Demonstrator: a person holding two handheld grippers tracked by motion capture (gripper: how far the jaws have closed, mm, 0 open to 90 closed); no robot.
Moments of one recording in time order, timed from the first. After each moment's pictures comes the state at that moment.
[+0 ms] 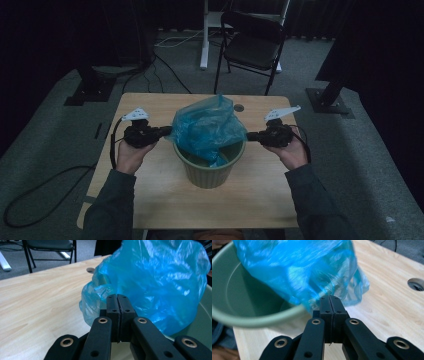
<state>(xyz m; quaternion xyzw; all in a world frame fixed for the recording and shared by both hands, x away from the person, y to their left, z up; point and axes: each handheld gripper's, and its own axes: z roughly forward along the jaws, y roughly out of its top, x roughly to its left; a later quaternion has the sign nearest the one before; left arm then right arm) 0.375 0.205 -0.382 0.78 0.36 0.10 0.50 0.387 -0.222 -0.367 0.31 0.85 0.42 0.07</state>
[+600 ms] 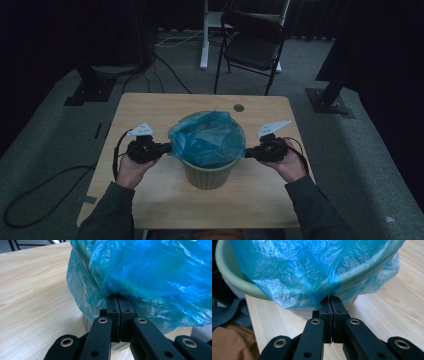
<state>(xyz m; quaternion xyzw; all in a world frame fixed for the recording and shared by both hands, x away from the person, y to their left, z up) 0.349 0.195 -0.403 0.80 0.35 0.07 0.48 0.361 -0.208 -0.388 0.27 0.88 0.39 0.03</state>
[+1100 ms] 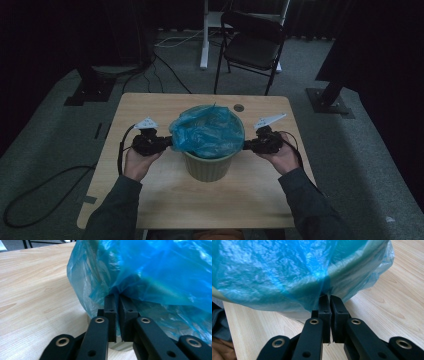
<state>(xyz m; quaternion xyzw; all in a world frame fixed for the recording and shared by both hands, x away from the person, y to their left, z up) 0.376 0.190 -0.415 0.79 0.39 0.08 0.47 0.390 -0.204 -0.399 0.31 0.87 0.38 0.05</state>
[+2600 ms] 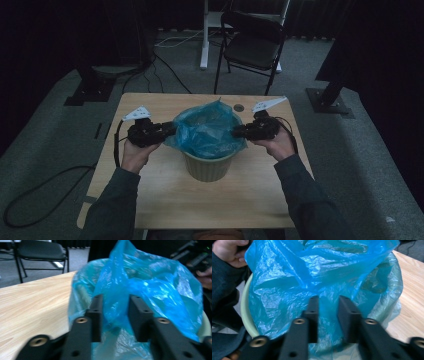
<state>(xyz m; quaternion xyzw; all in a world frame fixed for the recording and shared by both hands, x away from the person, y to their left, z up) 0.376 0.193 -0.378 0.77 0.33 0.09 0.54 0.408 -0.190 -0.359 0.27 0.85 0.45 0.01</state>
